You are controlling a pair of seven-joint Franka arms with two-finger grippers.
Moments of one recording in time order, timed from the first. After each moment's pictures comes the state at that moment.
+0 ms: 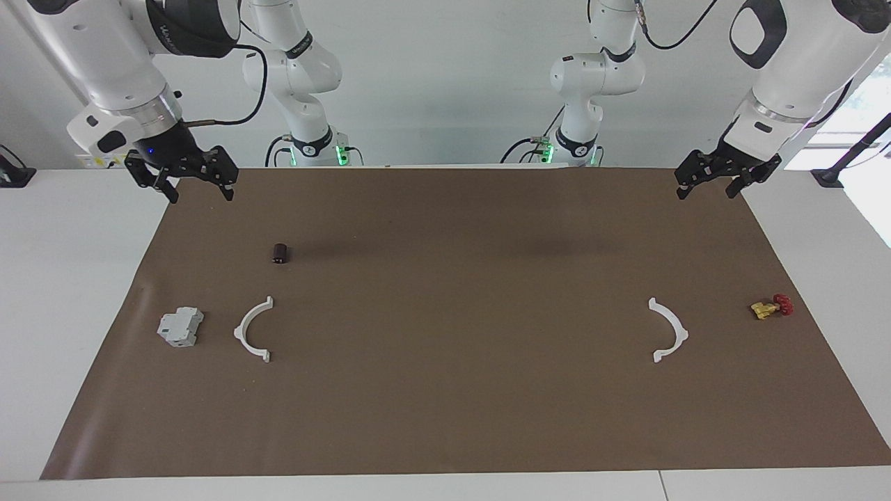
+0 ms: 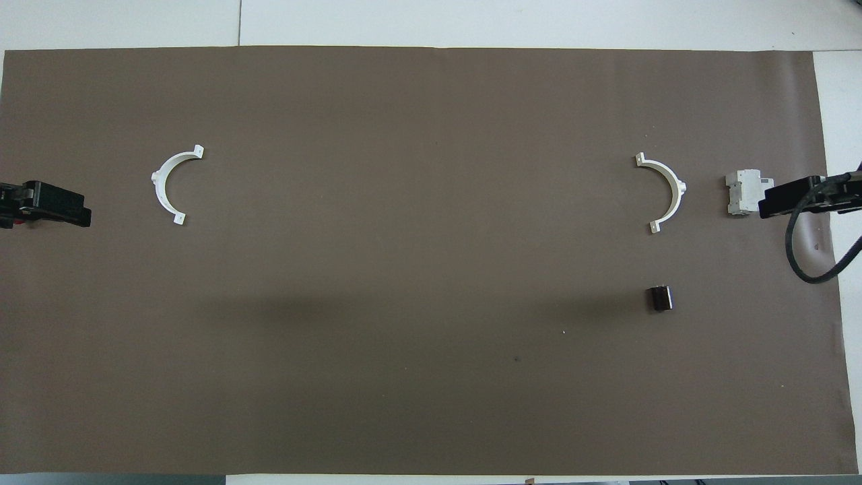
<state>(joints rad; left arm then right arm) -0.05 -0.03 0.02 -1.64 0.01 1.57 0.04 0.01 -0.03 -0.07 -1.65 0.00 1.61 -0.09</state>
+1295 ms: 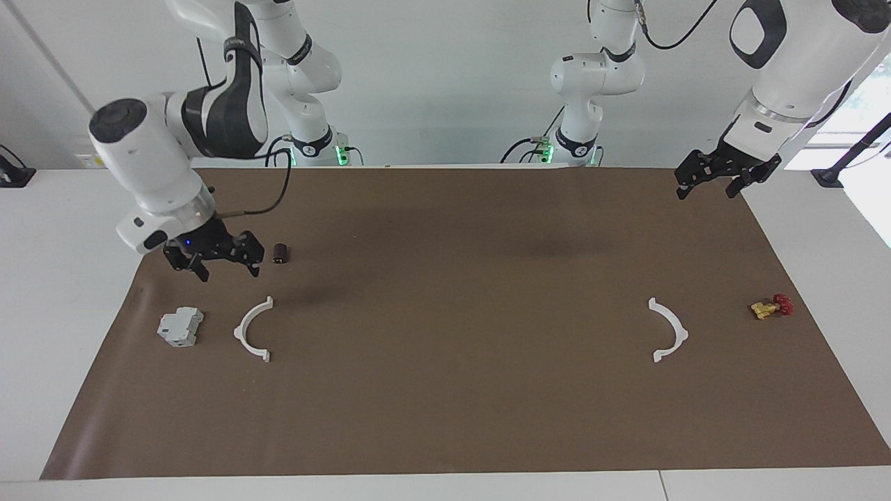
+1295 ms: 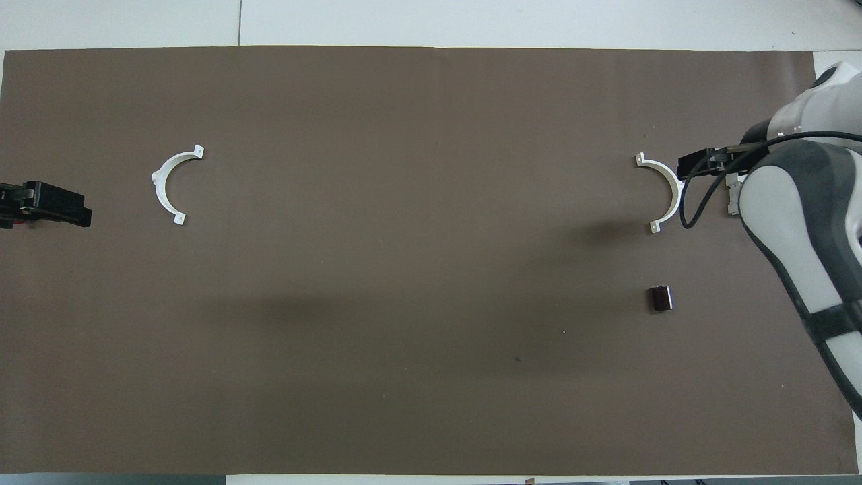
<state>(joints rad) -0.05 -0.03 0.02 -1.64 0.01 1.57 0.04 0.02 0.24 -0.07 -1.77 0.06 2.07 -0.13</state>
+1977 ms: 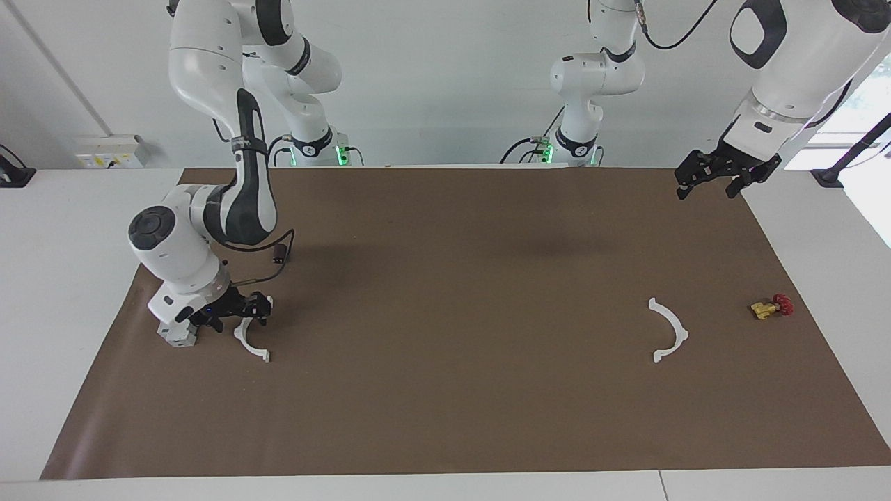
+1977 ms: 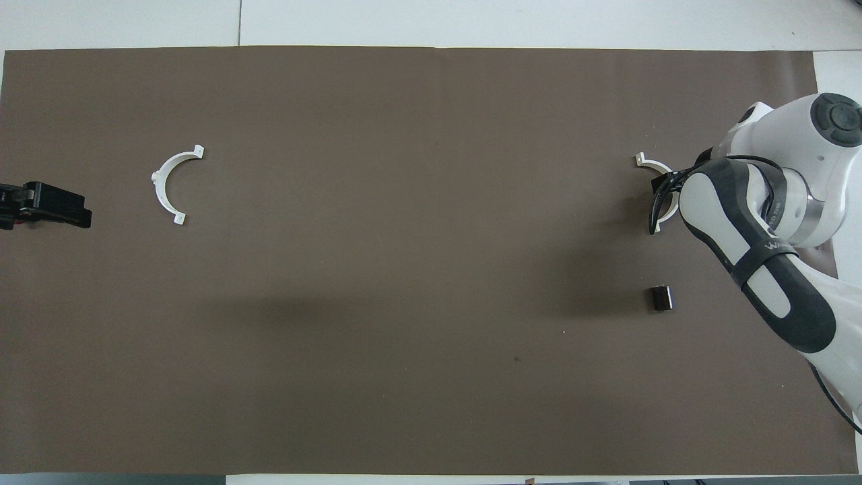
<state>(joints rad) -0.05 -0.03 0.03 -1.64 0.01 1.56 0.04 -0.03 0.43 -0.07 -1.84 0.07 2.28 -0.27</state>
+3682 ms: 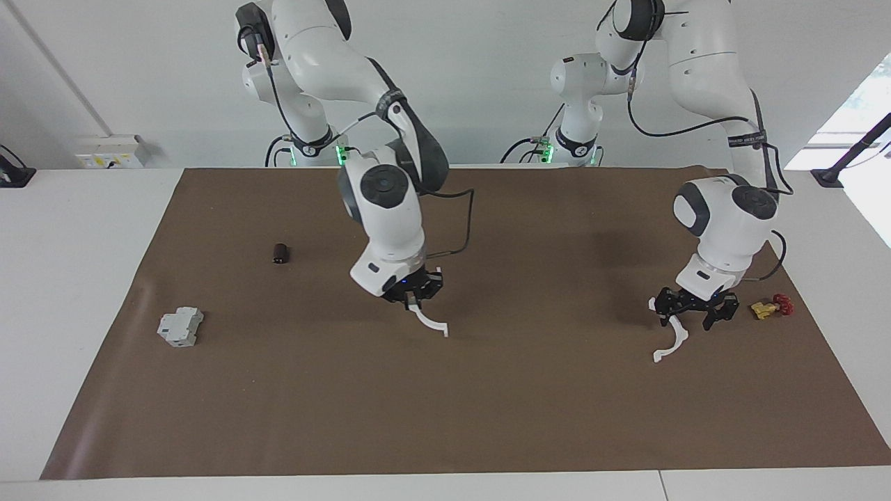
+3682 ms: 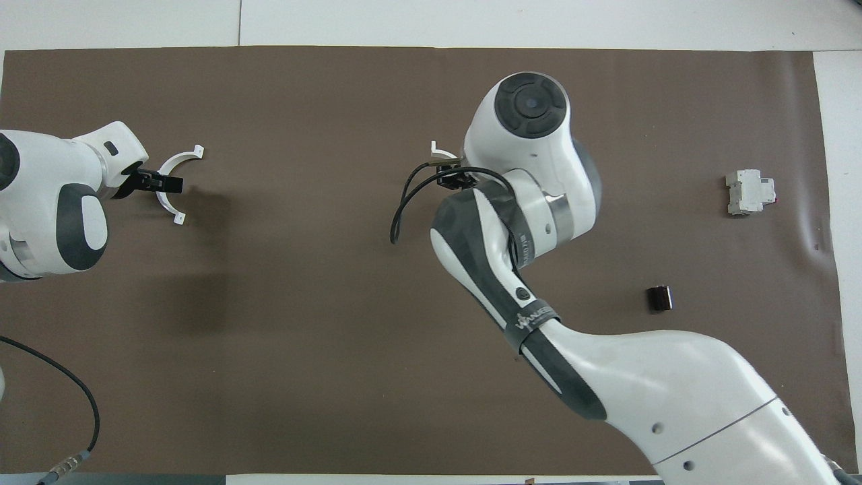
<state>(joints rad) 0.01 0.38 0.03 -1.96 0.01 2.56 0.30 0.51 0.55 -0.03 -1.46 0.07 2.09 0.42</state>
